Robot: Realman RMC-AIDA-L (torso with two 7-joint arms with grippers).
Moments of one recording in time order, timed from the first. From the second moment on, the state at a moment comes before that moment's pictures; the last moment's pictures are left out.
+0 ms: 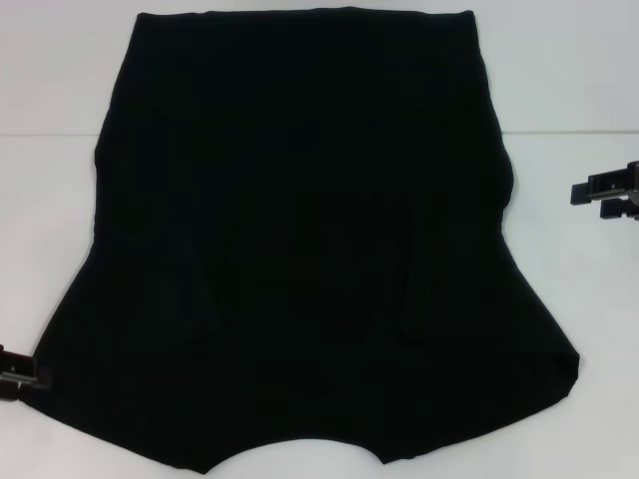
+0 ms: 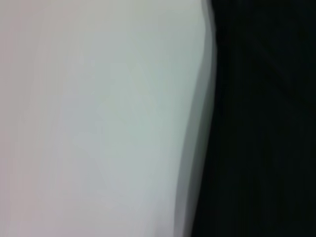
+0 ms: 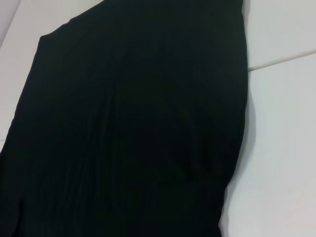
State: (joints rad) left arm -0.55 -1.98 0.34 0.90 2.80 1.62 -2.43; right arm 0.75 1.86 -0.61 -0.67 -2.43 -1.33 2.53
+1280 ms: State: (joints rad) left arm -0.61 -1.98 0.34 0.83 2.80 1.58 -2.43; right arm 0.73 1.86 -0.58 -0.67 -2.41 -1.38 2.50
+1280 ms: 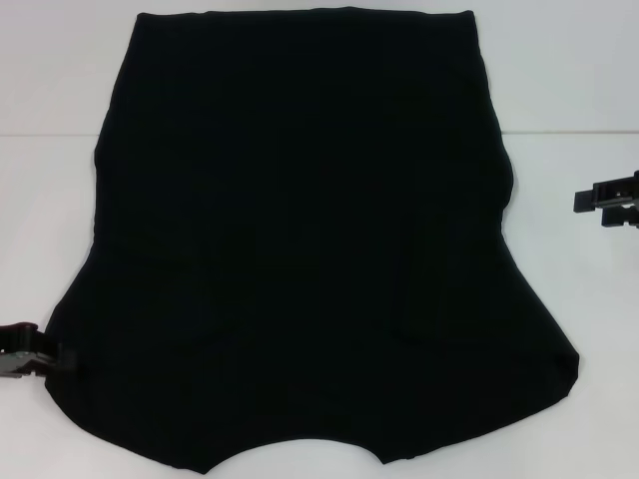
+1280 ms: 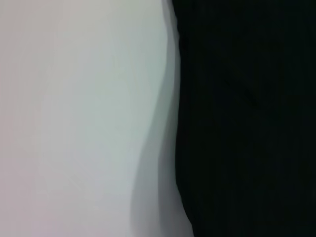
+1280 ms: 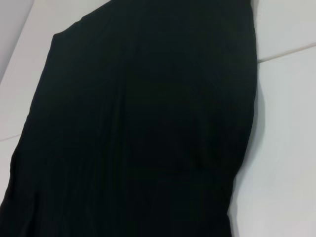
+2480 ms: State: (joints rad) left arm -0.64 -1.98 0.34 0.81 2.79 1.57 -2.43; right arm 0.68 1.88 -0.65 -0.66 -2.54 -1.54 2.43
